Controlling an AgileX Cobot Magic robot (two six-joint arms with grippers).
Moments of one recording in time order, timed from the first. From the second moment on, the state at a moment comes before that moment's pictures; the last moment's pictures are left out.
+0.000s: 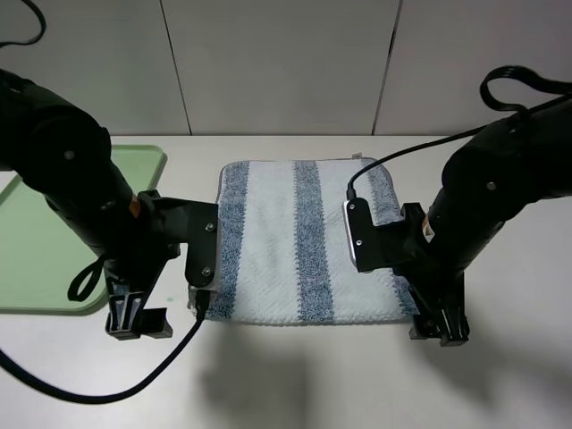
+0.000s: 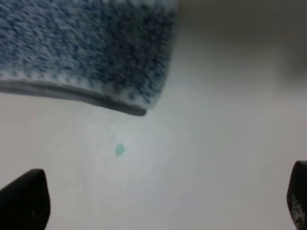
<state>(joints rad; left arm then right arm) -0.69 1.60 -0.78 0.04 0.57 0.80 0.64 1.66 -0.72 -0.12 0.58 -0.85</state>
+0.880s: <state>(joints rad) -0.69 1.60 -0.78 -0.04 0.50 0.92 0.64 1.85 -0.73 -0.16 0.49 -0.86</state>
